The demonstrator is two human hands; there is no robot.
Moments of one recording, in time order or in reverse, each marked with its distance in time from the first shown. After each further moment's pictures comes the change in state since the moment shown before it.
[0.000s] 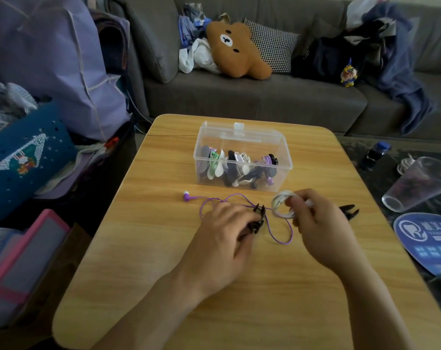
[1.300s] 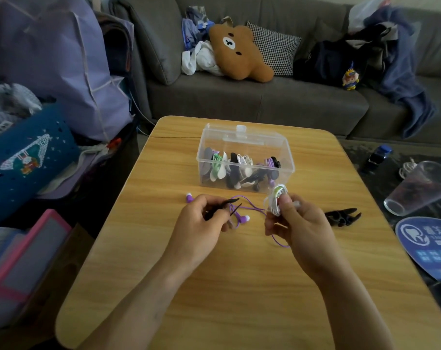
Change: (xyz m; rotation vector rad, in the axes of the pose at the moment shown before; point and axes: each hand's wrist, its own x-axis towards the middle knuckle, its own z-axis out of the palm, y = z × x) left_hand 0.015 -0.004 -0.027 -0.693 0.166 -0.690; right_hand -0.003 -0.013 0.029 0.817 -0.156 0.159
